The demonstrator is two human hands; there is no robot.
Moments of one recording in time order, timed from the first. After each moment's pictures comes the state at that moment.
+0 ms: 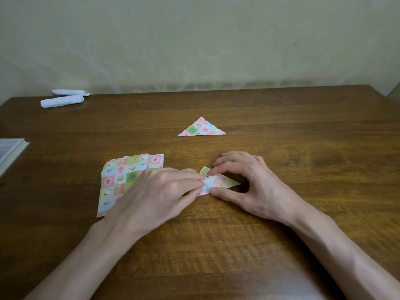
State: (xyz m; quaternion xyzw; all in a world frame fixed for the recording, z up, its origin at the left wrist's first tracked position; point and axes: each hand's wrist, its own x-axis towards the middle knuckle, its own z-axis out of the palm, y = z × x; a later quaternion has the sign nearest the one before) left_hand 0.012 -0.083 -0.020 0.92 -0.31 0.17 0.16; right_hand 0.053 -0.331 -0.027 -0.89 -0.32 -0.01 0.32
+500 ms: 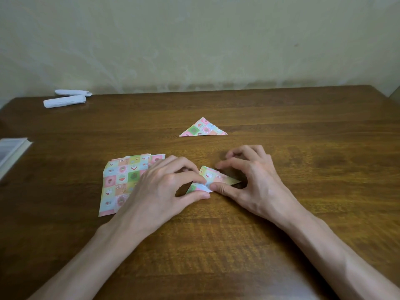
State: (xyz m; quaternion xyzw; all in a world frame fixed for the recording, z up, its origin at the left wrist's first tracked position) left_hand 0.015 -0.087 -0.025 0.94 -0.23 0.14 0.22; right_hand 0.051 -0.324 -0.028 -0.92 -0.24 -0.07 0.29
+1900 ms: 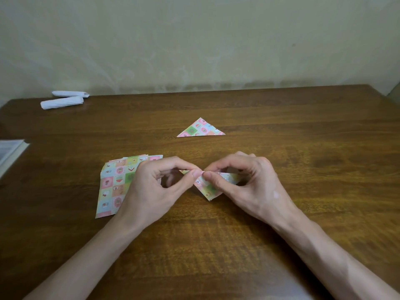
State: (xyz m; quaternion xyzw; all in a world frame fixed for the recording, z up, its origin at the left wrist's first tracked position) left_hand 0.010 -0.092 -0.015 0.84 -0.13 0.13 0.52; right_hand 0.036 -0.312 -0.011 -0.84 -0.27 -0.08 0.46
